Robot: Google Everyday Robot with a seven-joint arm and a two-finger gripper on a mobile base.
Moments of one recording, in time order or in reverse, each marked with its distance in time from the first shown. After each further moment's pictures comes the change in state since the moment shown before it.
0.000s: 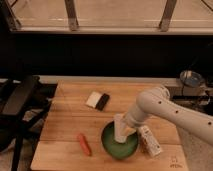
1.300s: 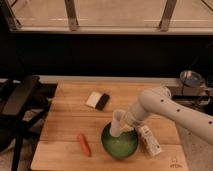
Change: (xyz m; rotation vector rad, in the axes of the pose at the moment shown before) arm -0.005 -0.004 0.004 -0.026 -0.068 0.071
